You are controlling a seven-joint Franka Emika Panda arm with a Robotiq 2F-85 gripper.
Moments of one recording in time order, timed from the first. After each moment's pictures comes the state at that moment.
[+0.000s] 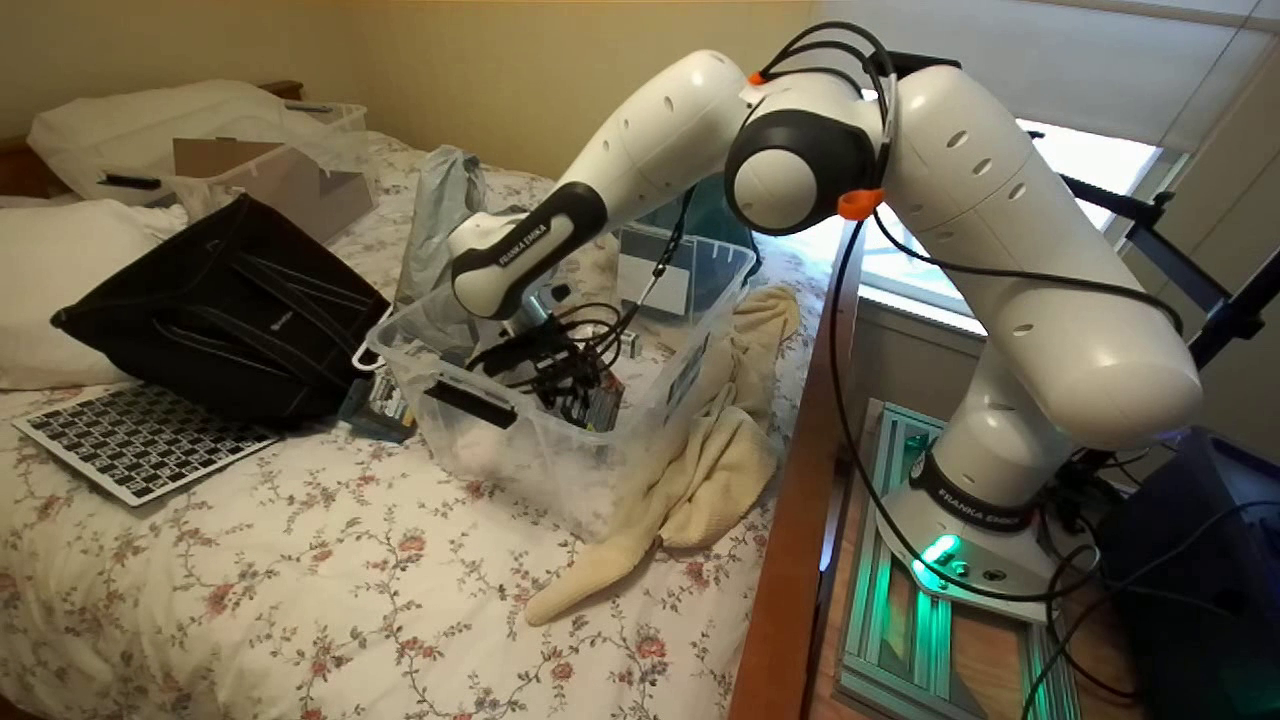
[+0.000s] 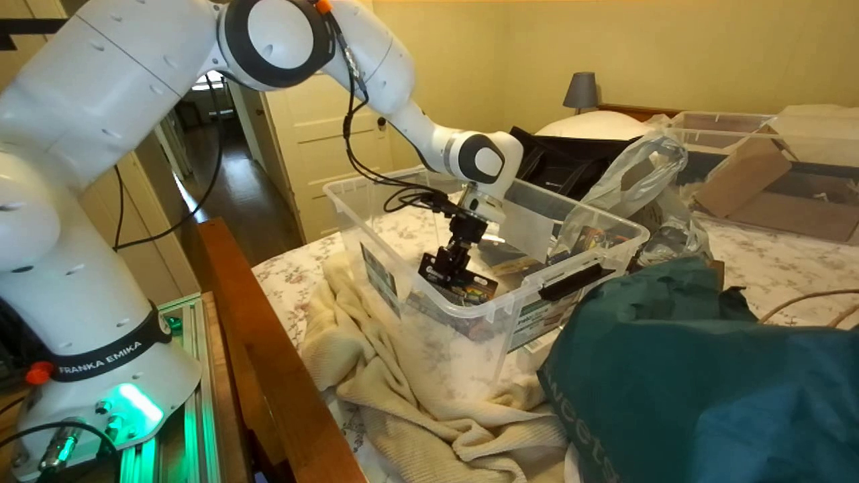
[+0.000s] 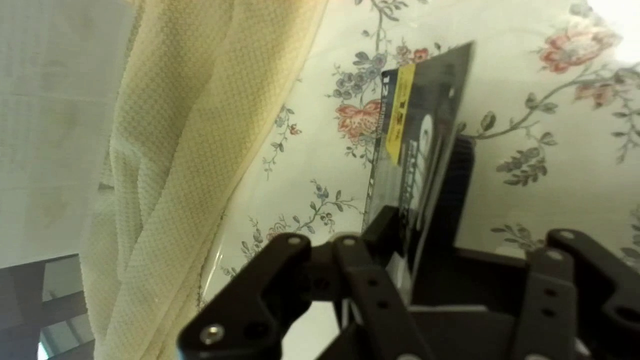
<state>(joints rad) 0.11 0.95 -0.13 -1.41 0.02 1.72 1.18</state>
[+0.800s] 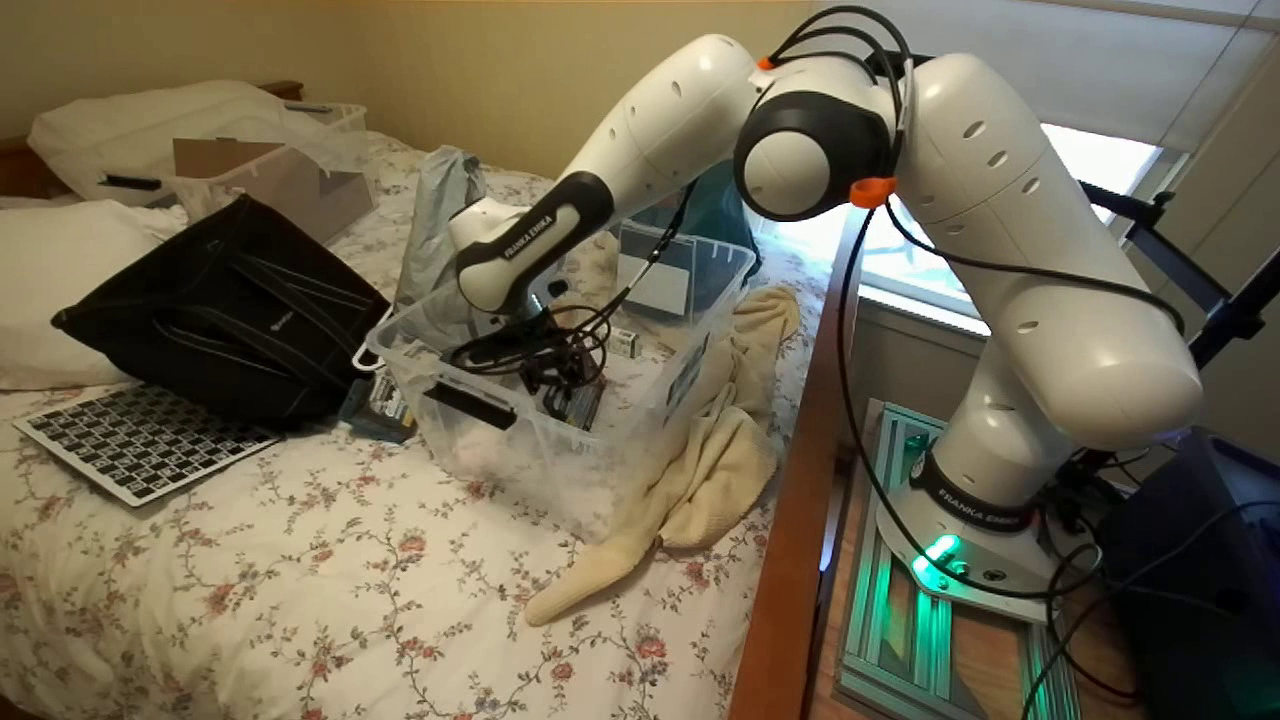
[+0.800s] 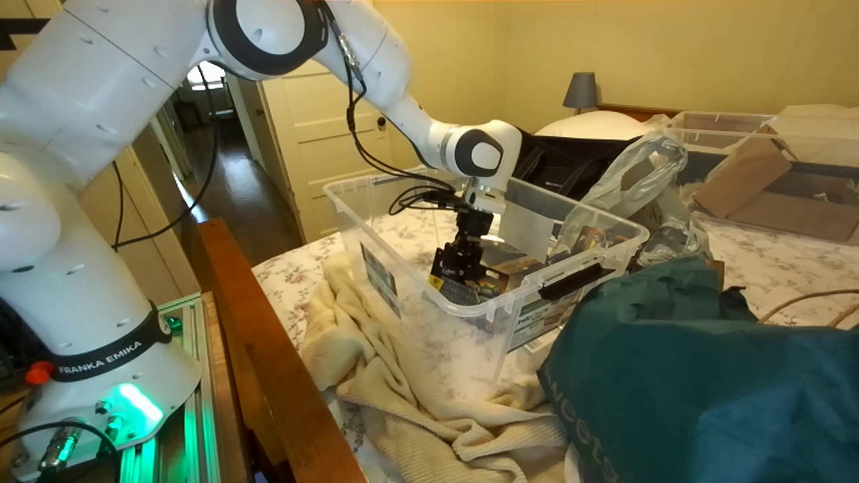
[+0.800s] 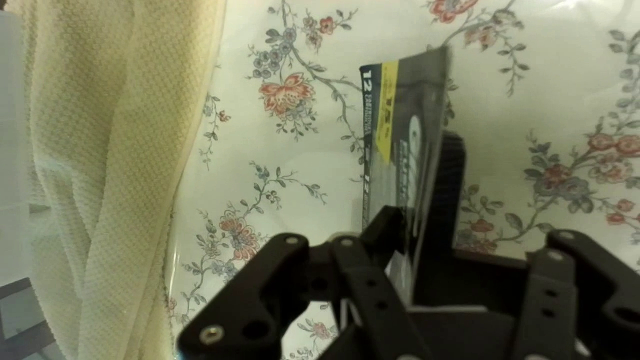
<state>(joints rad) 0.11 0.90 -0.14 -1.47 0.01 1.89 1.32</state>
